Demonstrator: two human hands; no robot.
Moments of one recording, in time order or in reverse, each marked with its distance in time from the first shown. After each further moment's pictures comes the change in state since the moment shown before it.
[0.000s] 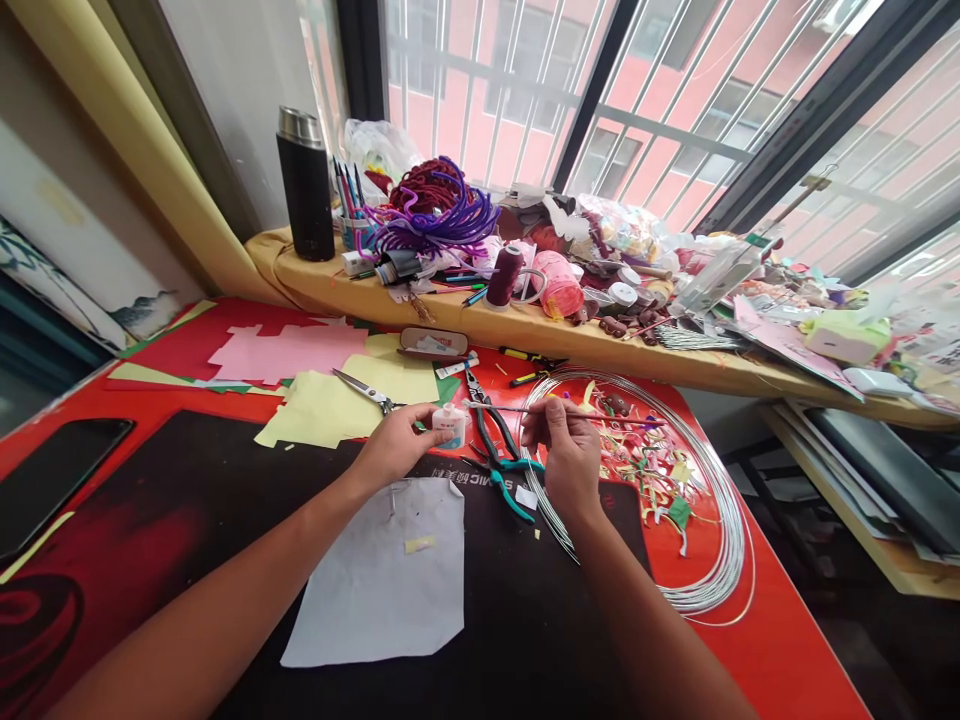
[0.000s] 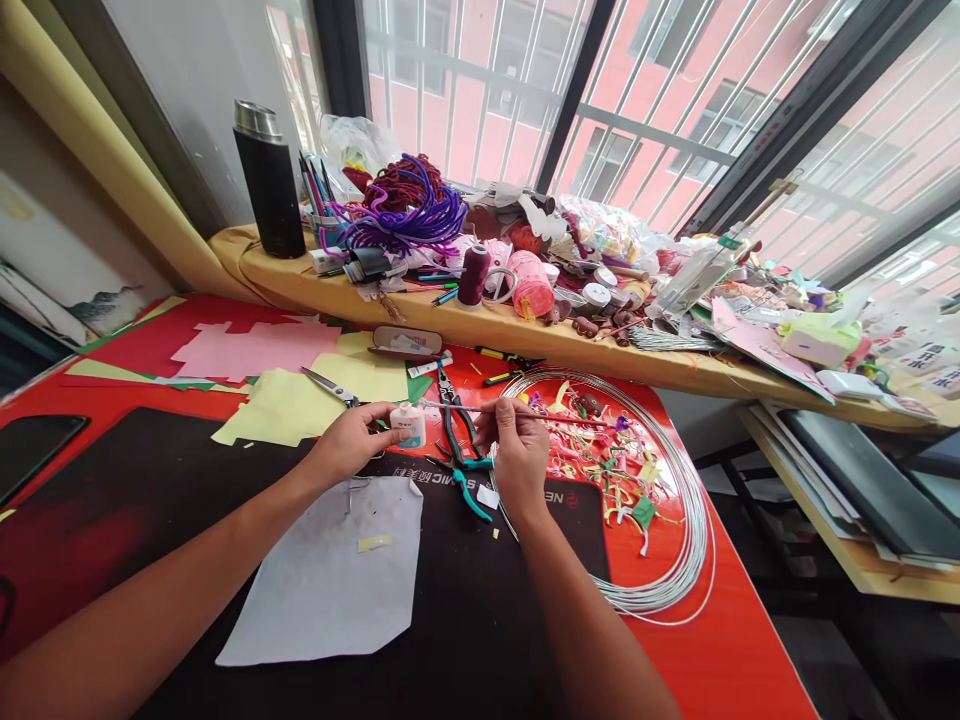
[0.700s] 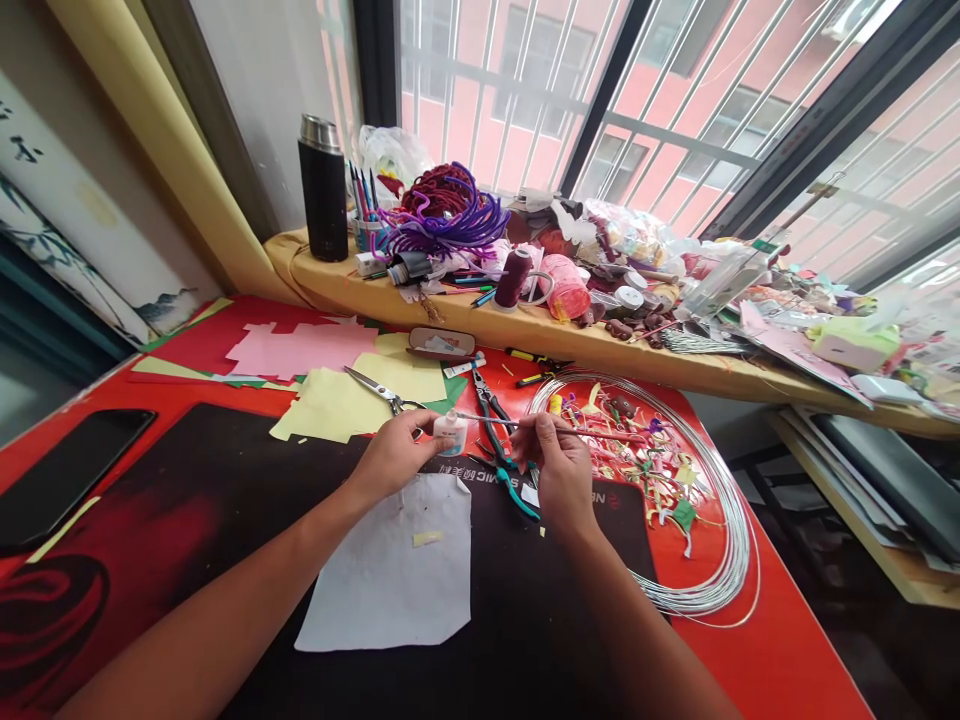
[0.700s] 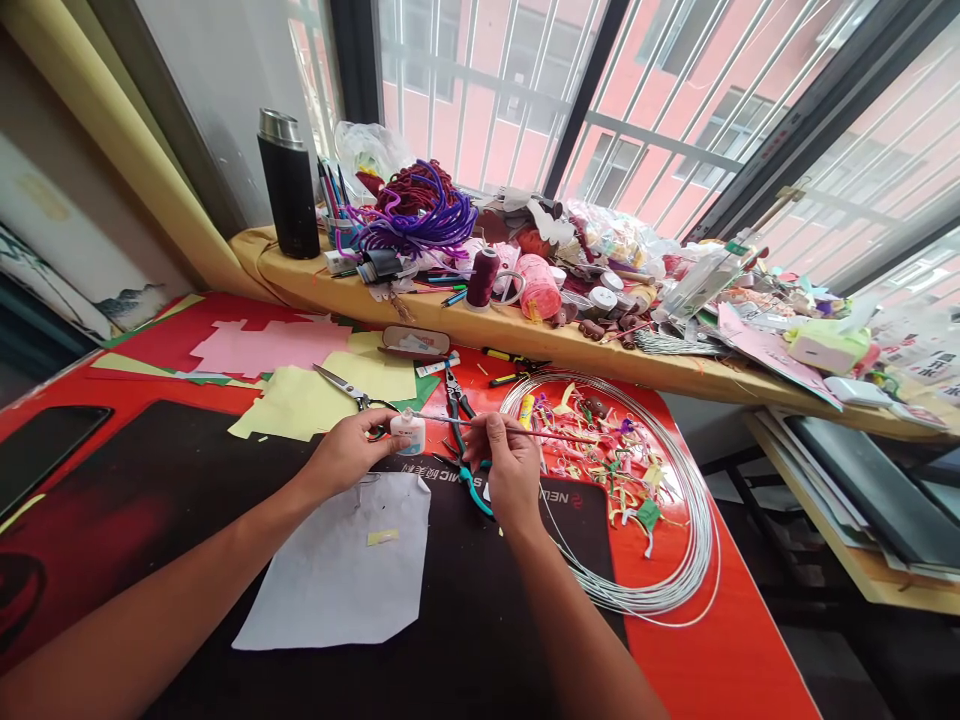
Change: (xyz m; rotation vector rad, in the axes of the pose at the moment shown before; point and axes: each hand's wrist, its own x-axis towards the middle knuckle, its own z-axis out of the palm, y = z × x) left_hand -0.024 0.007 -0.005 0.059 0.092 0.008; right_hand -0.022 0.007 0.008 0.043 -0.038 0.131
